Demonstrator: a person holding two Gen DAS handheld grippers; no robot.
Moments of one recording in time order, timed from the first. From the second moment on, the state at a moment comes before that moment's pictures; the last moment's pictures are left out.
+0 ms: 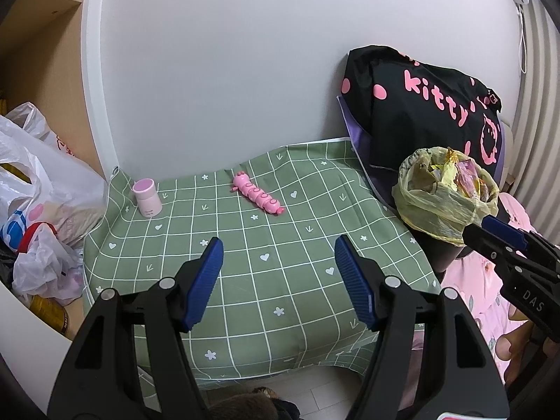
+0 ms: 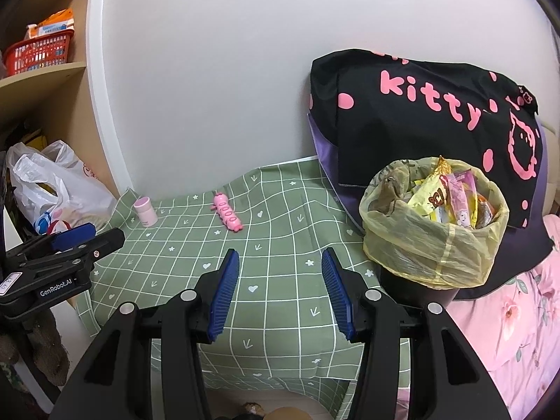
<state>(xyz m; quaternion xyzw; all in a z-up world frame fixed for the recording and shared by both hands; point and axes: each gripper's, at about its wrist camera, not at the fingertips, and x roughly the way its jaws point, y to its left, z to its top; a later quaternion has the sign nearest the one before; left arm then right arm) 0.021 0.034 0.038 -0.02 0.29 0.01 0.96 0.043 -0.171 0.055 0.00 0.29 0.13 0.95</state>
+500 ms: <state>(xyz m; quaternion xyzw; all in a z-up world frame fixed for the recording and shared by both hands) 0.019 0.032 0.039 -0.02 0.29 0.01 0.96 0.041 -0.172 0.056 0.00 0.29 0.13 0.95</state>
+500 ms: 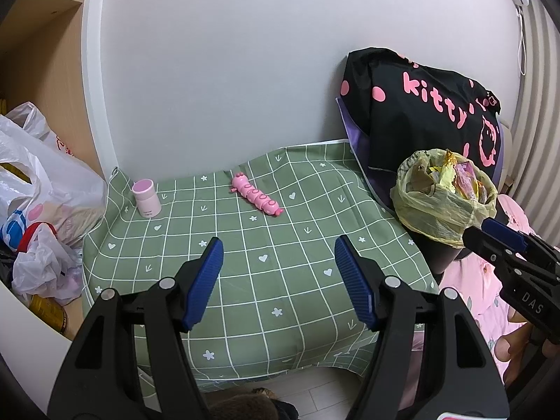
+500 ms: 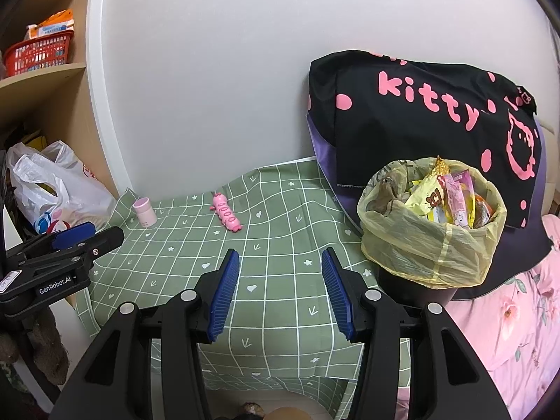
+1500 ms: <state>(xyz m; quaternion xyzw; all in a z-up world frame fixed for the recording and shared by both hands) 0.086 0.090 -0.020 -0.07 0.36 0.05 0.93 0.104 -0.142 0.015 -0.03 0.35 0.19 0.92</state>
